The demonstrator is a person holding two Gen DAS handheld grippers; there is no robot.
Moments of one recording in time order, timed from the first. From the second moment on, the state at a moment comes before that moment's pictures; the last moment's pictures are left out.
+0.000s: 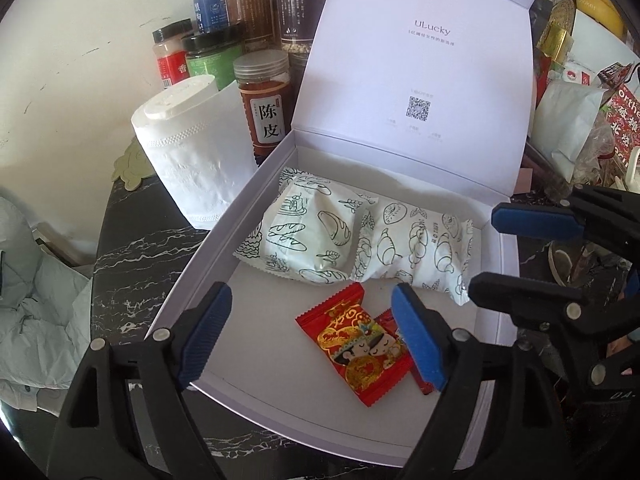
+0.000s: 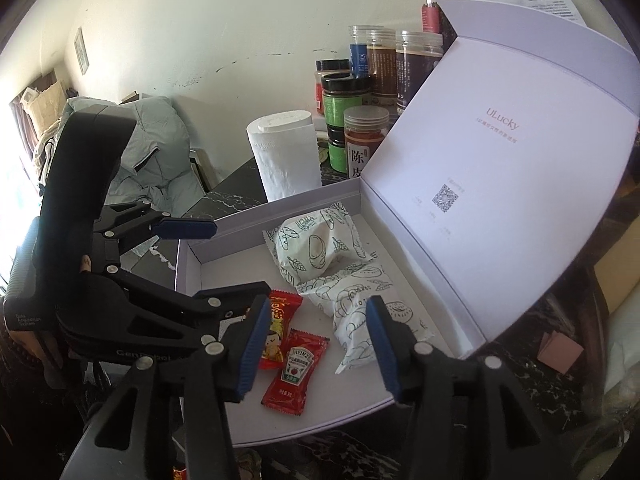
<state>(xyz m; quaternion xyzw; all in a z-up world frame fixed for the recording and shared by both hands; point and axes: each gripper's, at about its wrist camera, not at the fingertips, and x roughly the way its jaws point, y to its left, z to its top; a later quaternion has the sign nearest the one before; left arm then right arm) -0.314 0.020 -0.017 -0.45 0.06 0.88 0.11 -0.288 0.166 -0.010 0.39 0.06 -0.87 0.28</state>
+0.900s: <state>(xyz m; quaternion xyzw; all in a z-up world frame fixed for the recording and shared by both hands) -0.198 0.024 0.064 -0.36 0.06 0.93 0.08 -0.194 0.192 0.063 0.31 0.04 -0.92 0.21</state>
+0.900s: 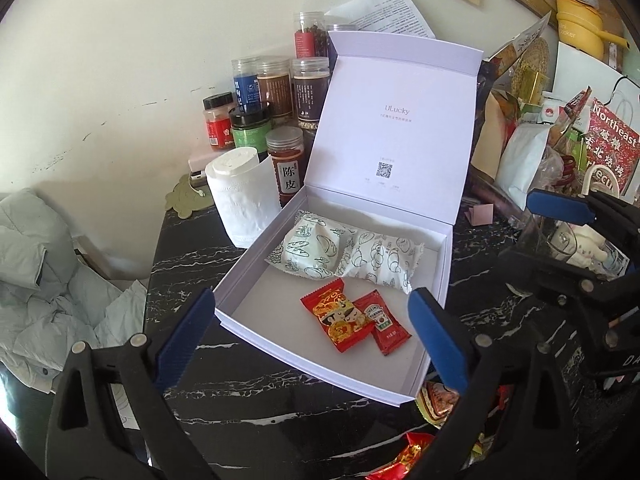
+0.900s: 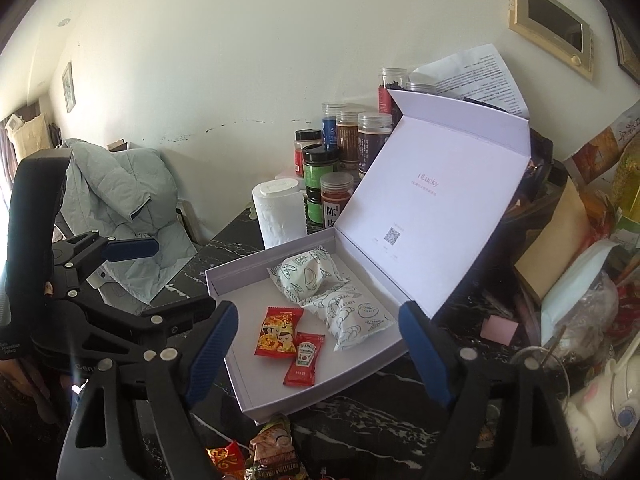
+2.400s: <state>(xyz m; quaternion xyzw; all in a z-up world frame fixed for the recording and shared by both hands) -0.055 0.031 0.009 -0.39 0.06 0.91 0.10 -0.042 0.206 -0.006 0.34 0.04 -0.92 0.19</state>
